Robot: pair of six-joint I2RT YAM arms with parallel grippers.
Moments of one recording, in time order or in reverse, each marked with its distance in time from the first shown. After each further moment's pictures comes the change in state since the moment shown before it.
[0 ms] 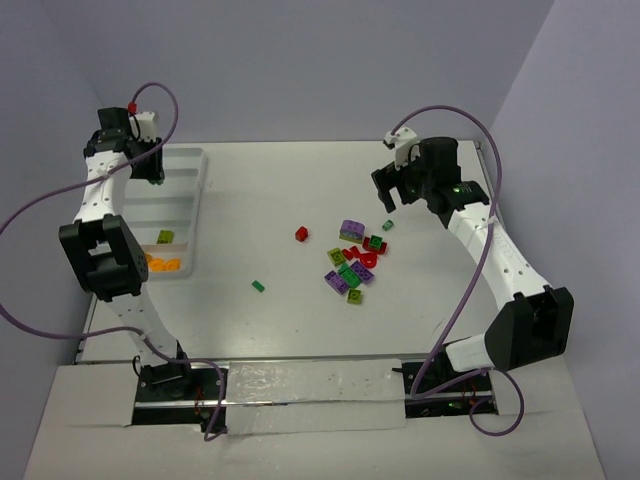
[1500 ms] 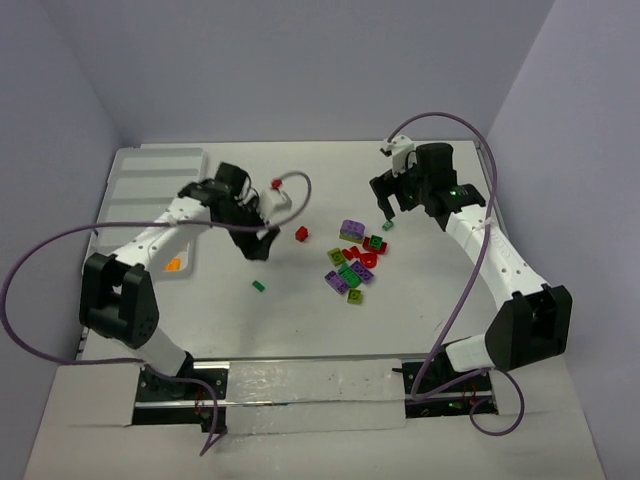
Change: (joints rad) left arm -0.531 -0.336 -0.467 -0.110 0.265 0.334; right arm 0.013 0.004 -0.027 -0.020 0.016 0.001
